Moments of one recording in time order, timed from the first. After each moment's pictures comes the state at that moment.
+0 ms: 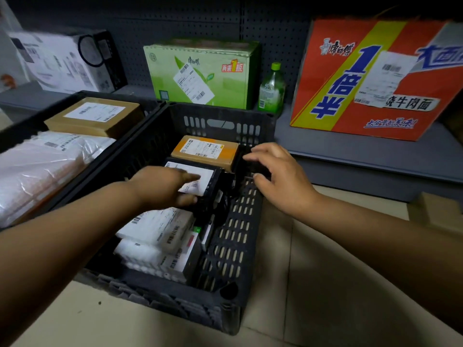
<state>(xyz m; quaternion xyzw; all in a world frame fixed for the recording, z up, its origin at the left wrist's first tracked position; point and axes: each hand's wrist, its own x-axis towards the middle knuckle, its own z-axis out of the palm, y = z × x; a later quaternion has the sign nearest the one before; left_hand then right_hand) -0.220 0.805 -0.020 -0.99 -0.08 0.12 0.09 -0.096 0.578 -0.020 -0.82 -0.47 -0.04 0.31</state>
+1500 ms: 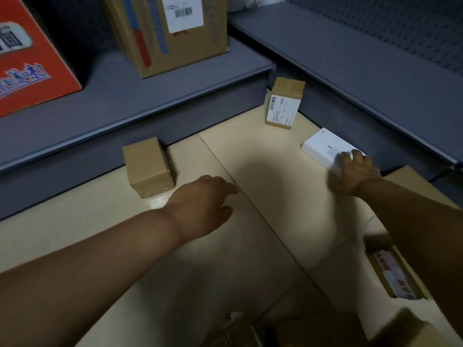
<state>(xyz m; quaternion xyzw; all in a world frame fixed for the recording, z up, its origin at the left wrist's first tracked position) 0.080 0.145 -0.152 -0.91 0.38 0.09 -0.11 0.062 -0.213 -0.217 -0.96 0.26 0.09 0.02</state>
